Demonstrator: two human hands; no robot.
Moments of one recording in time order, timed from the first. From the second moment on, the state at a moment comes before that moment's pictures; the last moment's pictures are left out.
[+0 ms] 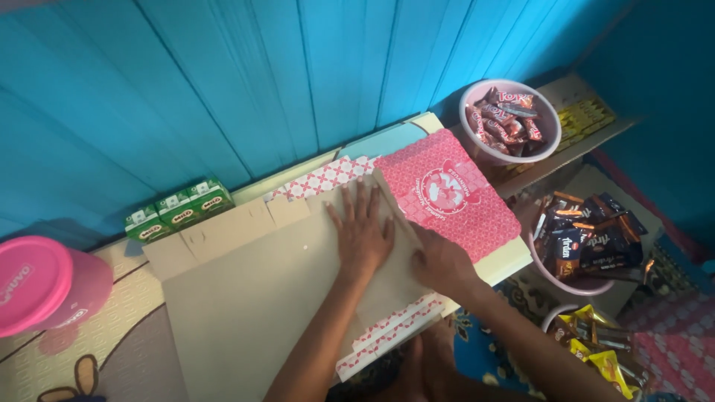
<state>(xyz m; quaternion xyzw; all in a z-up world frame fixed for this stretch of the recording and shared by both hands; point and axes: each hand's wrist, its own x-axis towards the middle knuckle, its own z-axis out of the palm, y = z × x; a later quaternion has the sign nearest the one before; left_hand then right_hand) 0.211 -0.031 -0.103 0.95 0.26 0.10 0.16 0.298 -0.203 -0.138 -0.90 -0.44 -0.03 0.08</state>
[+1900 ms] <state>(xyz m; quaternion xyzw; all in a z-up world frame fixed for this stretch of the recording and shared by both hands) 0.190 -0.084 -0.119 0.96 0.25 0.05 0.13 0.278 -0.223 -0.097 -0.90 -0.39 0.11 0.12</state>
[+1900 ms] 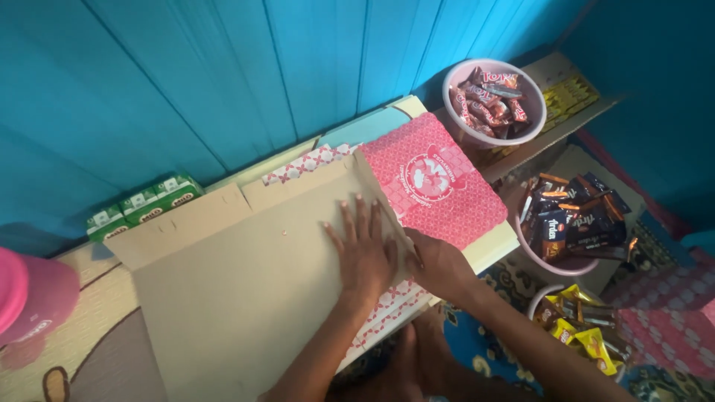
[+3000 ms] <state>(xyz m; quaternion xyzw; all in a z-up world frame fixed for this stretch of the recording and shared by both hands) 0.188 -0.084 -0.117 0.96 0.23 0.09 0.13 0.274 -0.219 -0.083 -0.89 -0.38 0.23 0.07</state>
